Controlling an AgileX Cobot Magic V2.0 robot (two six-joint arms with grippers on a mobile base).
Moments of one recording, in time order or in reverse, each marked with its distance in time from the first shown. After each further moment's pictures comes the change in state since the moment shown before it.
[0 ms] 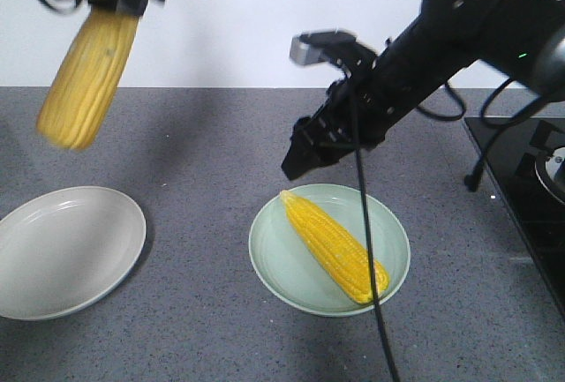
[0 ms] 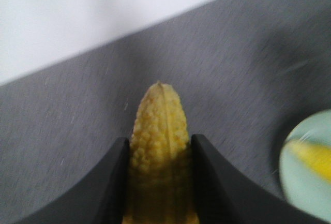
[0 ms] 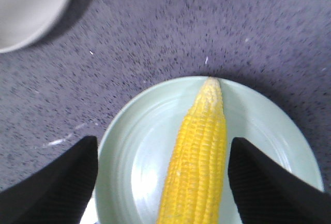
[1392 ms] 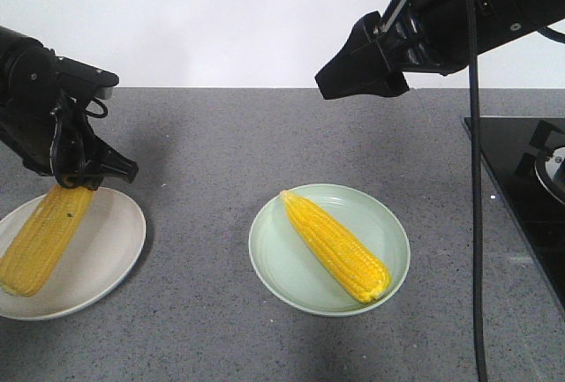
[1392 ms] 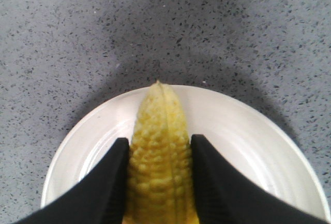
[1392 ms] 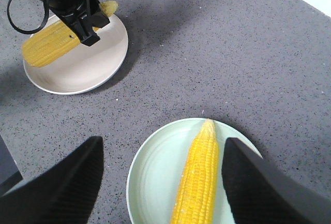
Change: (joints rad) left arm 0.127 -0.003 0.617 0.095 -0.234 -0.095; right arm 0.000 -0.323 -0.001 -0.012 -0.003 0.005
